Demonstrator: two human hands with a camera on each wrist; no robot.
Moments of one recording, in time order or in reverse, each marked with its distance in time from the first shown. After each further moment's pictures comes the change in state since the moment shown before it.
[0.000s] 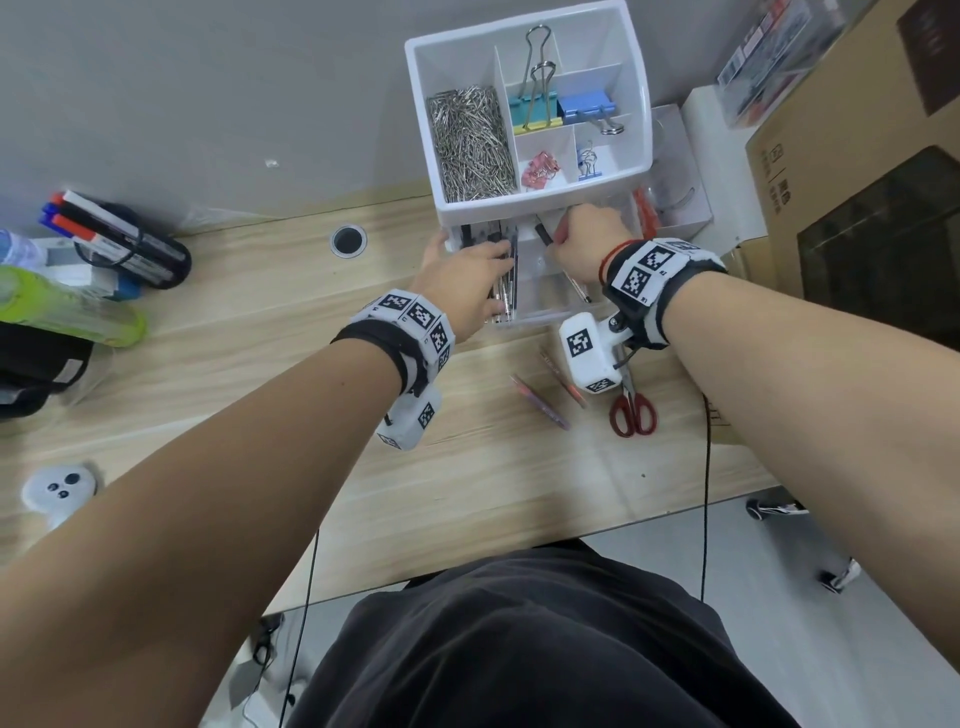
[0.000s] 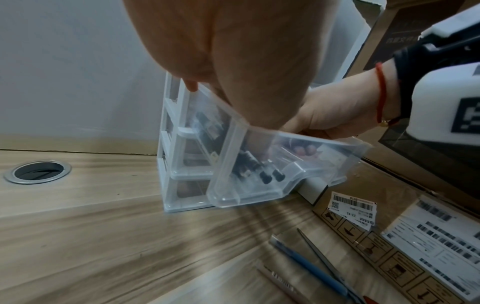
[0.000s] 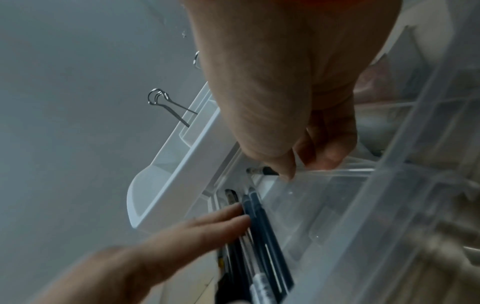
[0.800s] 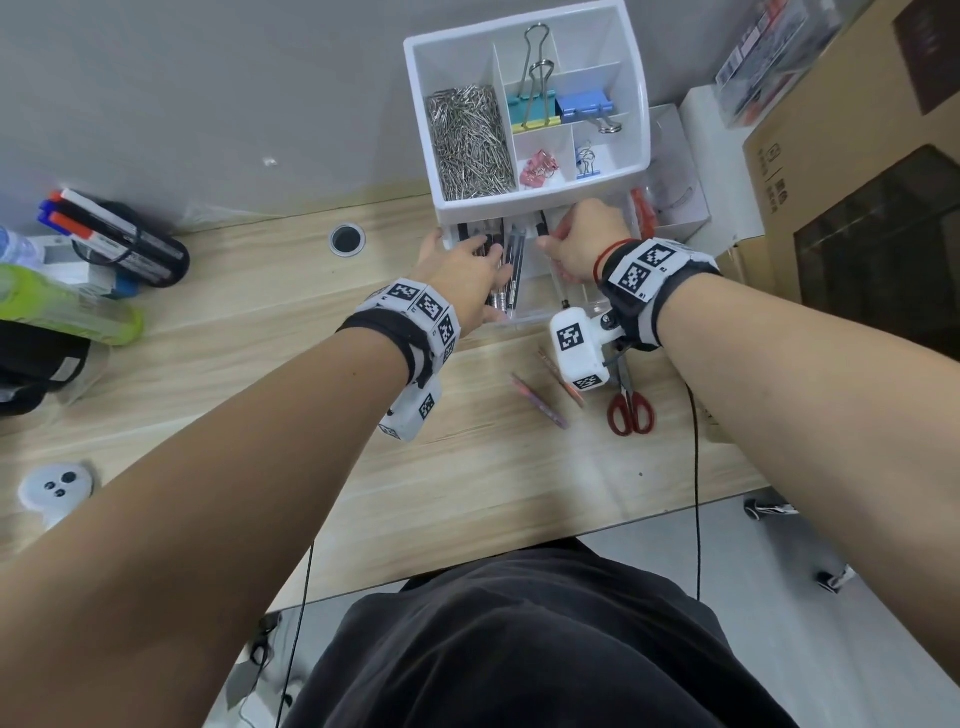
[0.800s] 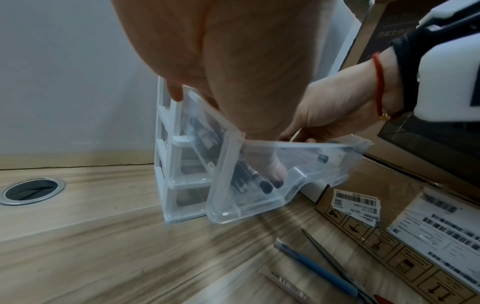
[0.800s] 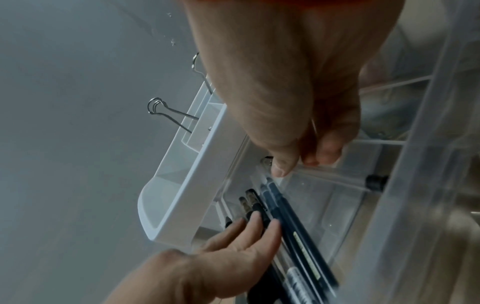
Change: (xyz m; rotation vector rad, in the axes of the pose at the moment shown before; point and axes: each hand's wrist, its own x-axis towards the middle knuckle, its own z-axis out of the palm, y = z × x) left_hand 0.006 -0.001 0.001 0.232 -0.136 0.011; right_hand -0.004 -0.001 0.001 0.194 0.043 0.083
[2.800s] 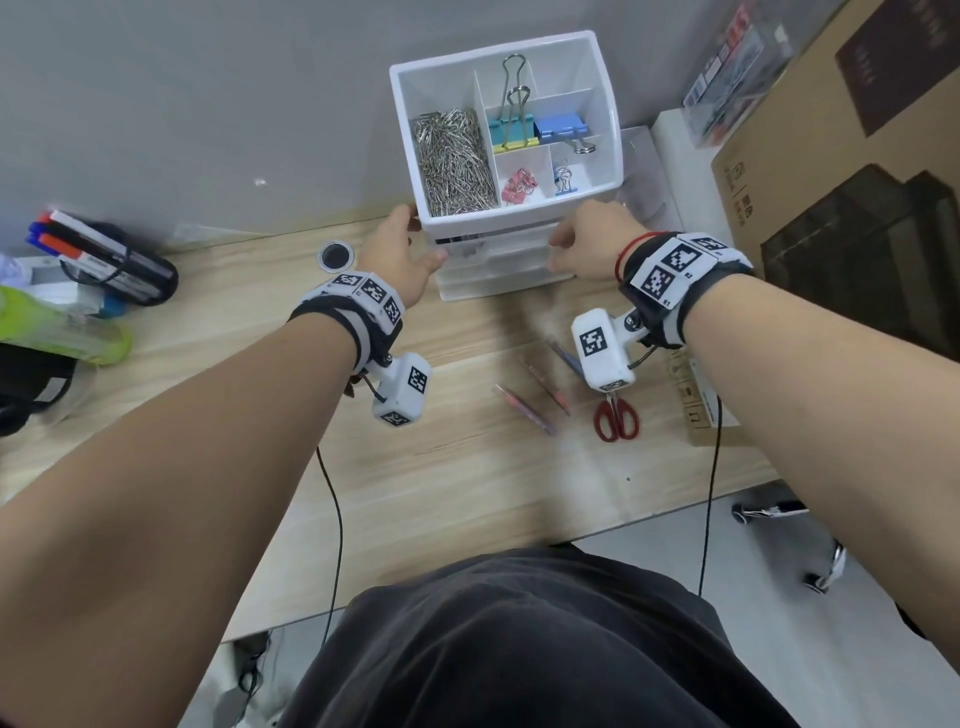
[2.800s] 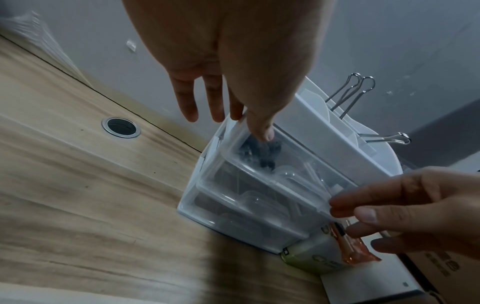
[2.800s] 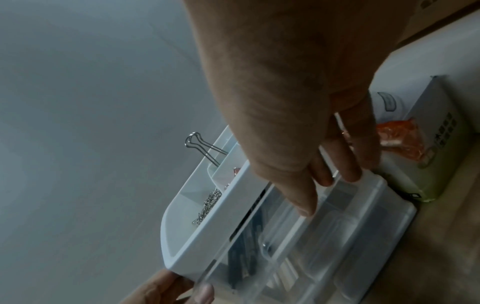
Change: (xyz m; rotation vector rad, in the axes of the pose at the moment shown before) left_hand -0.002 -0.046 0.004 -0.932 0.387 -0.403; right_hand -0.017 0.005 -0.045 -0.247 -0.098 -0.156
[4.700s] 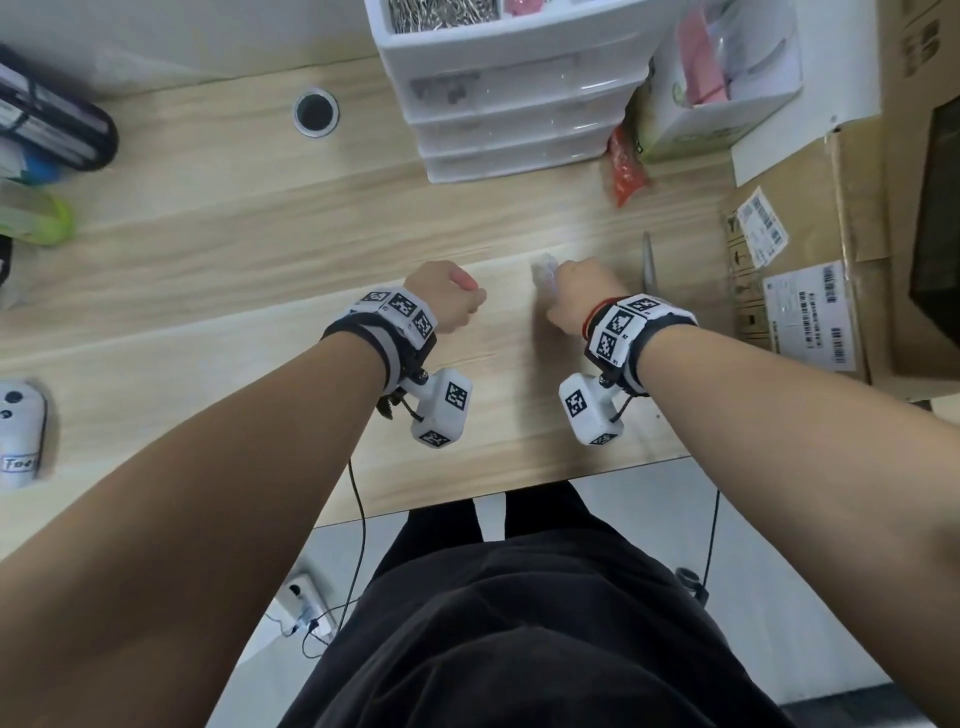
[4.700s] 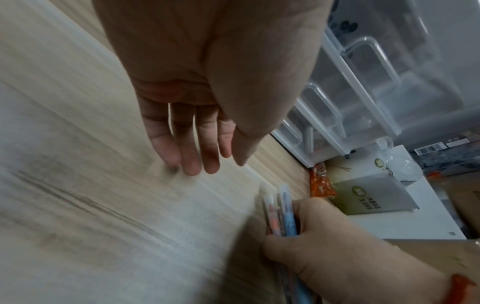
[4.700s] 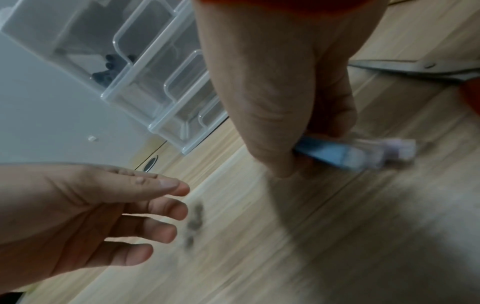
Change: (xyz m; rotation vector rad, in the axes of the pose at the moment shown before) left_hand -0.061 -0.066 0.120 -0.208 -0.456 -0.496; right_hand -0.001 0.030 0.196 -0.242 -0.291 0.087
